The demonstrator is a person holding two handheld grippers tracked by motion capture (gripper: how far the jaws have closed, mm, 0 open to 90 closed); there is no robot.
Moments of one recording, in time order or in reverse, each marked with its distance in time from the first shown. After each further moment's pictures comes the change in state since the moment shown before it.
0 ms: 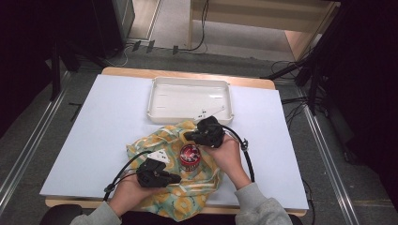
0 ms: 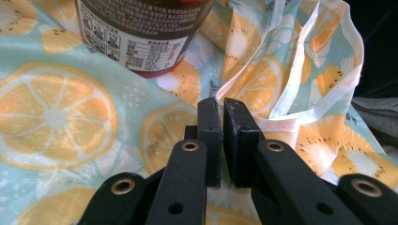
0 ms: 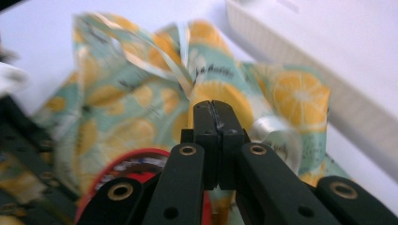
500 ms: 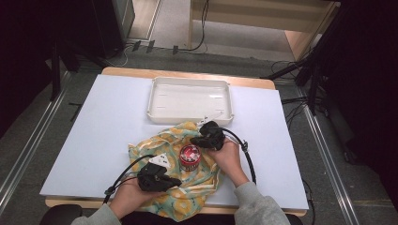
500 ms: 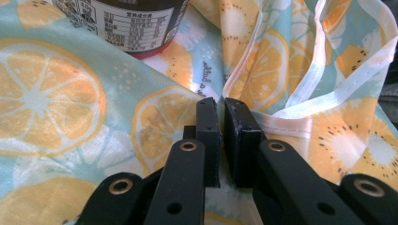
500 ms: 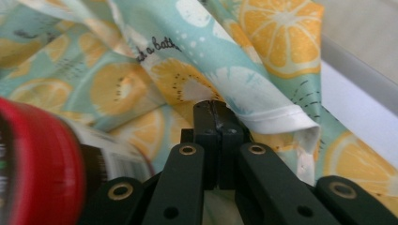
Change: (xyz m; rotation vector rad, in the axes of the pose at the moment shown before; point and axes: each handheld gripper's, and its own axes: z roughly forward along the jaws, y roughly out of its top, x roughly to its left) left arm -0.003 -0.007 0.007 0.028 -0.009 0.016; right arm -0.037 -0.035 0.038 0.099 -0.036 0.060
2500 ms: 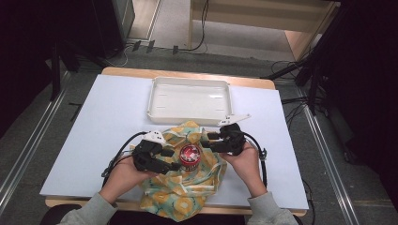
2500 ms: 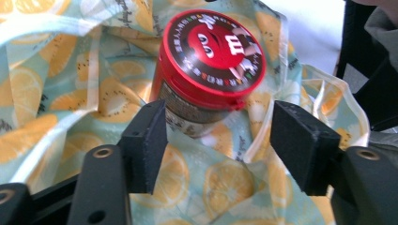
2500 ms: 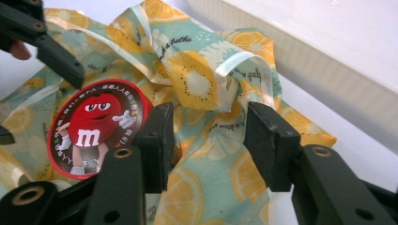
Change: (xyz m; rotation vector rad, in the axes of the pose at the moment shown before) left arm 0.018 0.048 -0.043 -0.104 0.078 0.024; right arm 0.009 -0.019 -0.074 -0.156 -0.008 0.027
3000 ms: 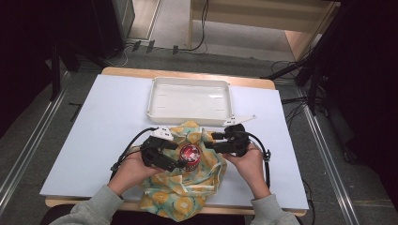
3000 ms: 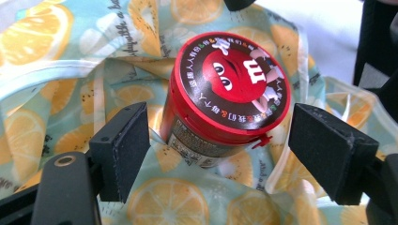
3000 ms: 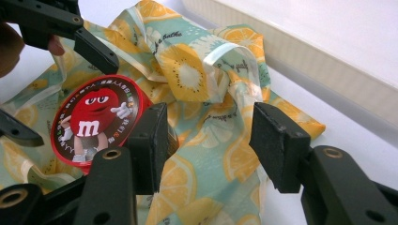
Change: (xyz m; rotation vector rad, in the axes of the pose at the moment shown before) left arm 0.007 0.011 0.020 -0.006 0.014 0.071; right arm -0.005 -0.006 -0.009 -0.014 -0.001 0.026
